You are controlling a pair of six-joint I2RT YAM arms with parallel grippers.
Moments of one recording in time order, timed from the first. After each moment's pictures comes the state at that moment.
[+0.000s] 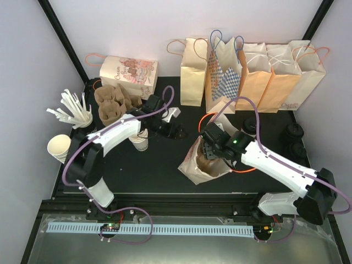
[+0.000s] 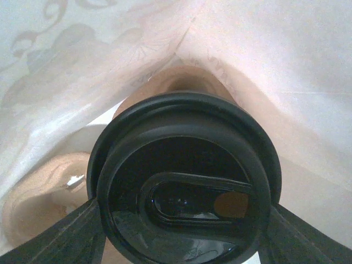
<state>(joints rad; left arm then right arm) -0.53 1.72 1.24 -0.59 0.60 -0.28 0.86 1.25 1.06 -0.95 0.32 0.58</state>
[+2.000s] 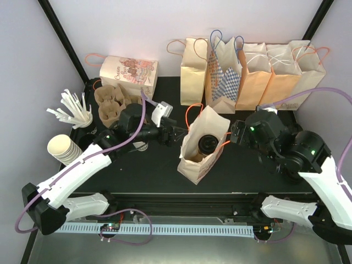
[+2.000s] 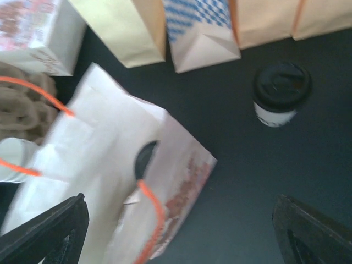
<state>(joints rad) -0.68 1.12 1.06 -0.32 0.46 -0.35 0.85 1.04 1.65 -1.43 0.45 0.87</state>
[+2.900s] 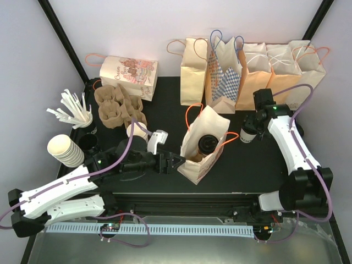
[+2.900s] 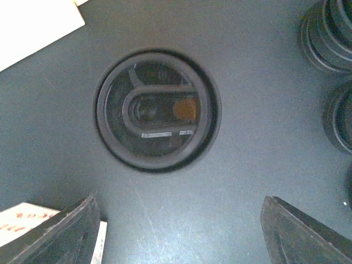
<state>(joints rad) -1.04 0.87 0.92 -0.50 0.13 -0.80 0.12 1.37 1.24 -1.06 0.19 0.55</state>
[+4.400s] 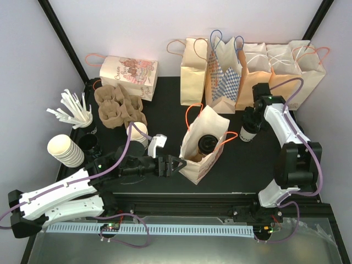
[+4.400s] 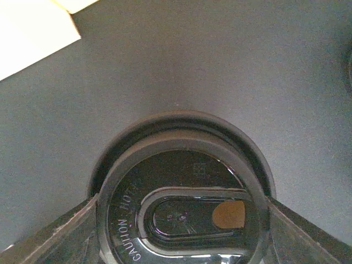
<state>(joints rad) -1.07 0.82 0.81 -0.39 0.18 -0.94 0.04 1.64 1.34 -0.96 0.14 0.48</state>
